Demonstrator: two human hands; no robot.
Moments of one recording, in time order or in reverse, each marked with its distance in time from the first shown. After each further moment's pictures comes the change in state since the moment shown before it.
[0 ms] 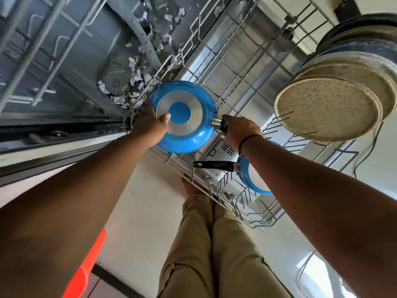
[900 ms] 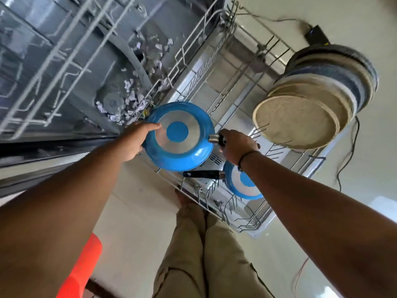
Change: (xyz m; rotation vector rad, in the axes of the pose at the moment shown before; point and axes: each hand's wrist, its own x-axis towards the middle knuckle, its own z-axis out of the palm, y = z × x) left_hand -0.025 0.024 -0.039 -0.775 -0.316 -0.184; right_hand -0.045 0.023 -0.035 0.122 0.027 -0.010
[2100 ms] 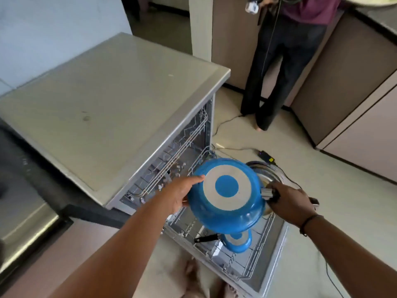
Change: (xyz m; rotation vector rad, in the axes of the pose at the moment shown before) left_hand -0.404 0.128 0.022 -0.079 -0.207 0.240; right_hand -0.341 0.006 -0.237 0.032 0.492 0.040
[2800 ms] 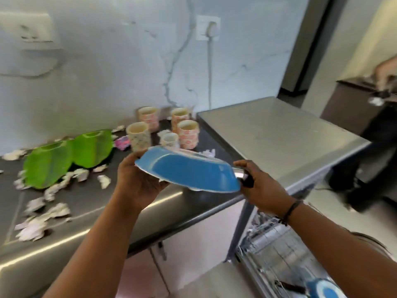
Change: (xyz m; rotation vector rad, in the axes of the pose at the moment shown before) left_hand -0.371 -0.135 -0.409 -0.841 0.207 0.840; right_hand -0.206 -0.480 0.017 0.337 -0.044 -0.789
